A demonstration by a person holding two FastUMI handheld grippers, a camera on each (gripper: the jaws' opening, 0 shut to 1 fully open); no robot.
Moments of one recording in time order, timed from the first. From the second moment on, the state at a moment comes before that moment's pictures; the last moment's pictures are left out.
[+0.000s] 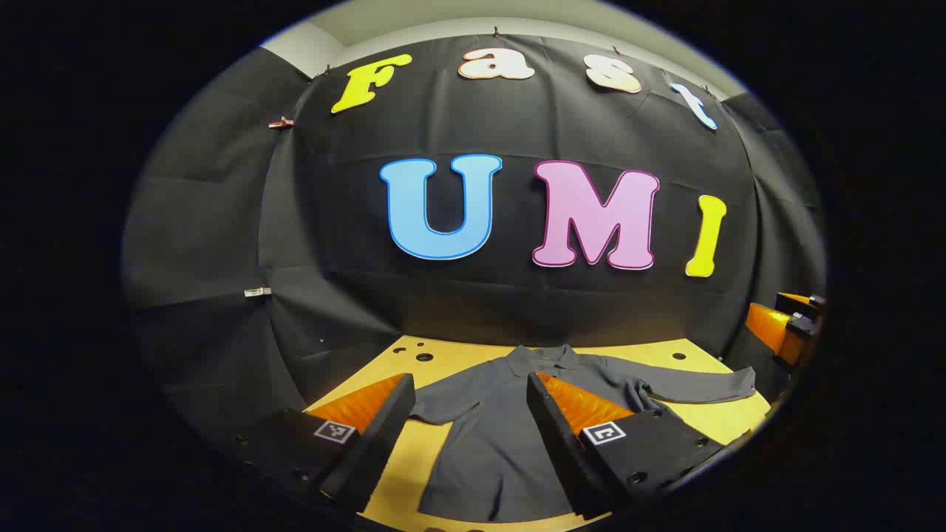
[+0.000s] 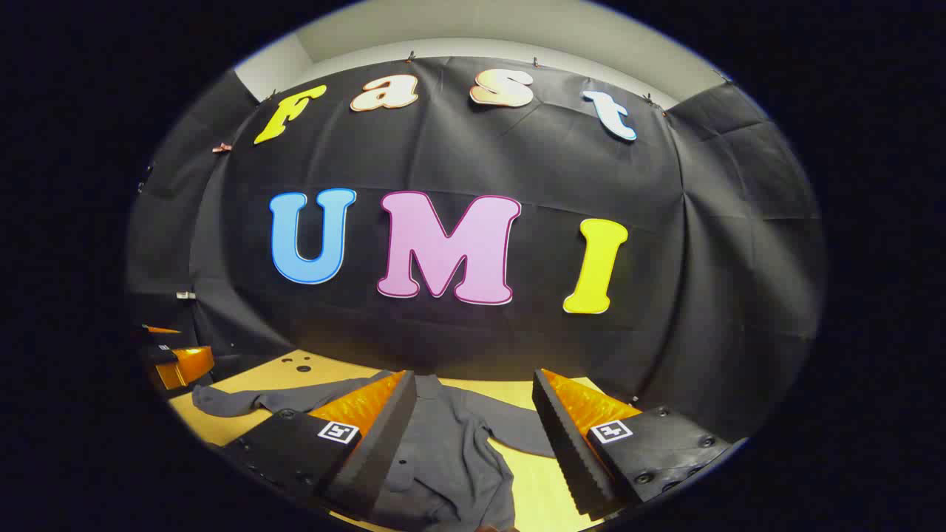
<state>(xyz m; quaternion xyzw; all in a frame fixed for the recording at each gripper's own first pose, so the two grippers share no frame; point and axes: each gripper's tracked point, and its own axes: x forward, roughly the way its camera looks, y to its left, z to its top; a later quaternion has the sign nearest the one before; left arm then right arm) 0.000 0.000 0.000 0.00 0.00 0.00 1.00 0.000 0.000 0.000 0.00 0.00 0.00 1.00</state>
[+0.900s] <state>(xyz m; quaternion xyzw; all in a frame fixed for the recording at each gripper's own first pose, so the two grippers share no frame) 0.021 -0.016 -0.015 -0.02 0.02 0.03 1.00 0.046 0.000 -0.038 -0.02 0.04 0.06 1.00</state>
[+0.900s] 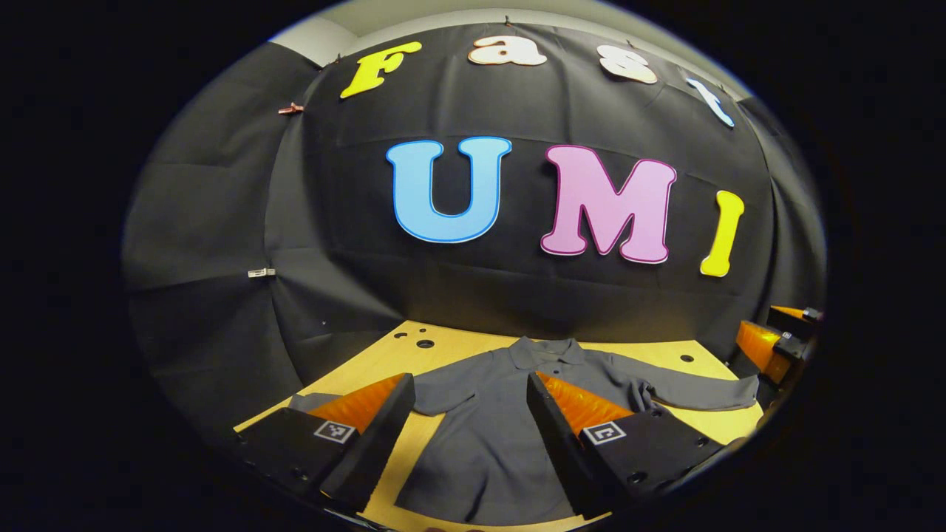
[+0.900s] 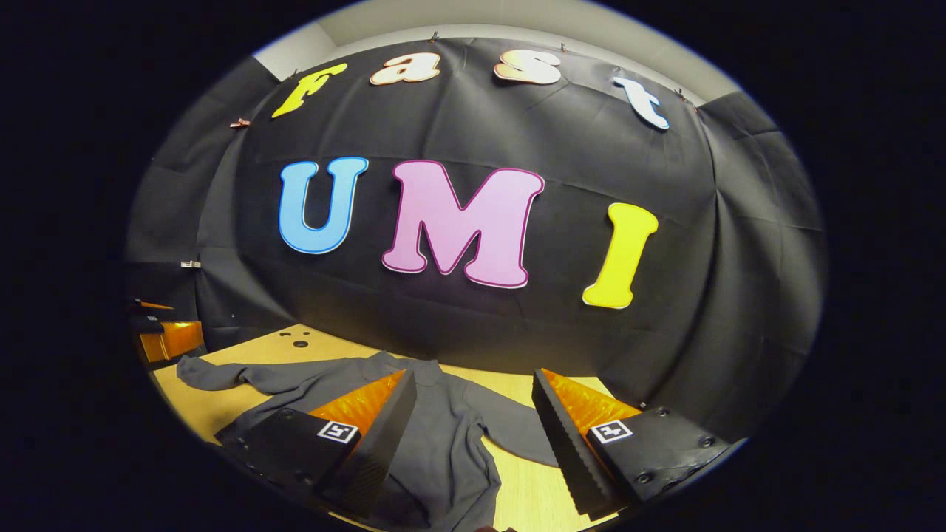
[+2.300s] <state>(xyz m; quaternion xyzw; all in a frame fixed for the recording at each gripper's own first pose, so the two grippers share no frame) 0.044 -0.004 -0.078 0.00 0.12 0.08 0.99 0.098 -0.287 -0.254 0.12 0.32 -0.25 0.91</state>
